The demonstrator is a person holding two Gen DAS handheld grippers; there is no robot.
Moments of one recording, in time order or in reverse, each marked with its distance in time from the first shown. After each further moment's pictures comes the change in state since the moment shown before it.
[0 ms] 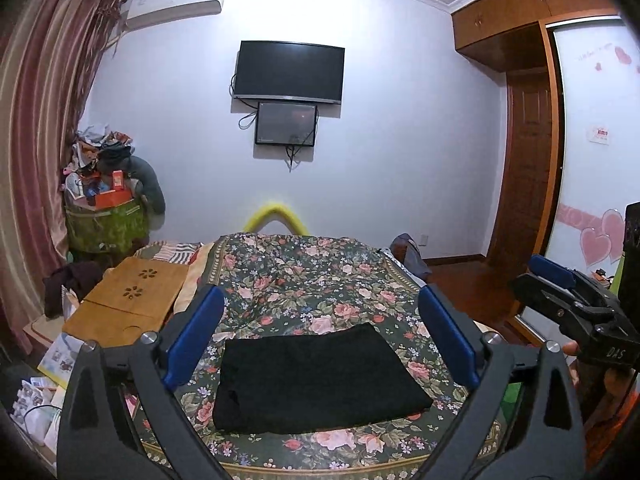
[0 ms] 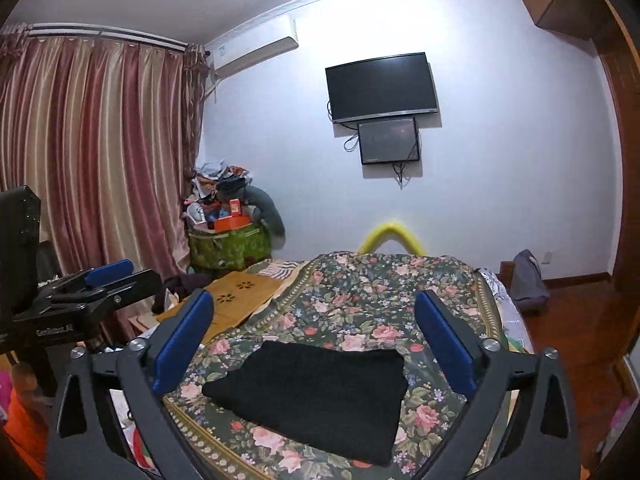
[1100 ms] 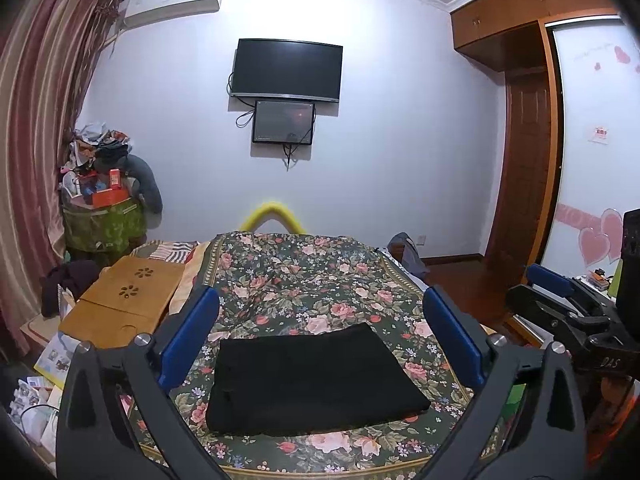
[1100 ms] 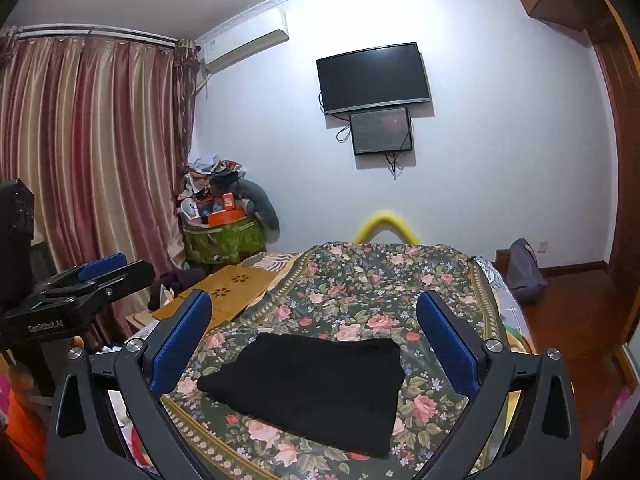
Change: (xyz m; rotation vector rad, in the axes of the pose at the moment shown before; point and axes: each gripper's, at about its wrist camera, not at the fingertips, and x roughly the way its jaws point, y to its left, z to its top) left arm 0.007 -0.004 -0.004 0.001 0.007 -0.008; right arm -0.003 -0.004 -0.007 0.015 0.023 -0.018
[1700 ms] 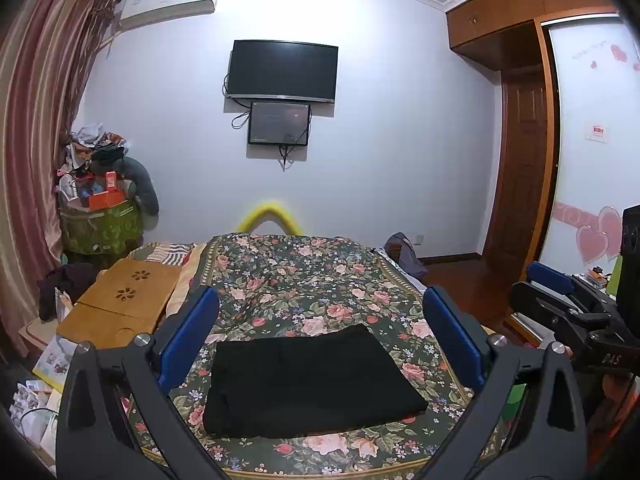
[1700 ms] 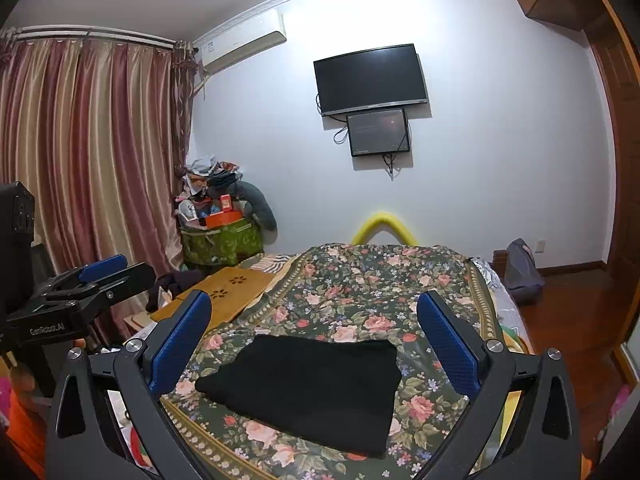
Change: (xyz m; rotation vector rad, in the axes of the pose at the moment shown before) left arm 0.003 -0.001 -0.001 0.009 -0.002 -0.017; right arm -0.004 -0.001 0.001 0.003 -0.004 -0.009
